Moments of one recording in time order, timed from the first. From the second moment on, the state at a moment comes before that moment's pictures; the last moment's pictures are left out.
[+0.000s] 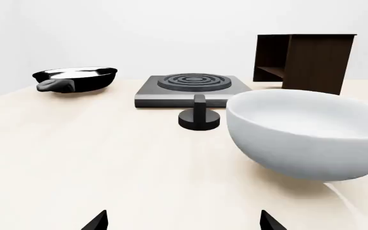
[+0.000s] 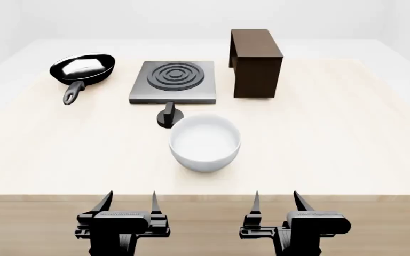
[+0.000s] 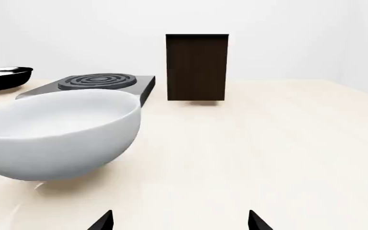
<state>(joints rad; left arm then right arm) 0.00 0.00 0.00 0.00 0.00 0.00 0.00 0.00 0.00 0.00 0.00 0.00 0.00 0.00</state>
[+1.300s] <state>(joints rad) -0.01 -0.09 0.11 -0.02 -0.08 0.02 -0.11 0.01 0.08 -0.11 -0.01 0.12 -0.01 0.10</state>
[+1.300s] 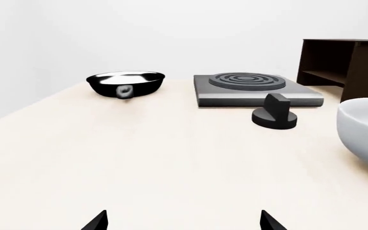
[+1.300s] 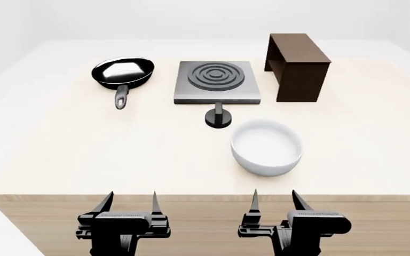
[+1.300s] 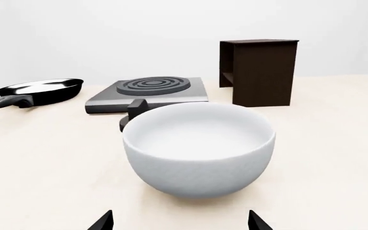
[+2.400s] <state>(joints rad) -0.01 -0.14 0.17 -0.02 -0.14 0.03 -0.17 0.03 0.13 -0.17 0.02 0.23 -0.02 0.14</state>
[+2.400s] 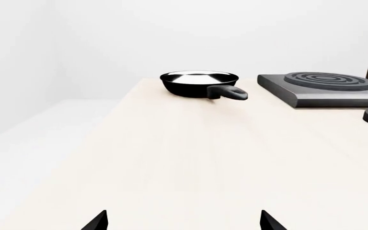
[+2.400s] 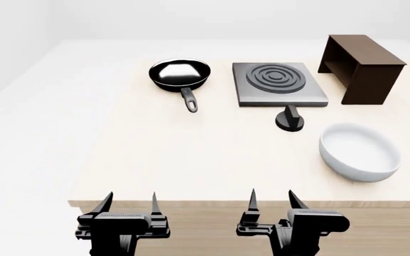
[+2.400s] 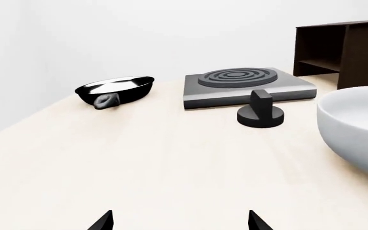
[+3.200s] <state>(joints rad) 0.01 -0.18 0.20 0.02 -0.17 0.02 -0.20 0.03 0.15 -0.20 0.02 0.28 -0.05 0.16</state>
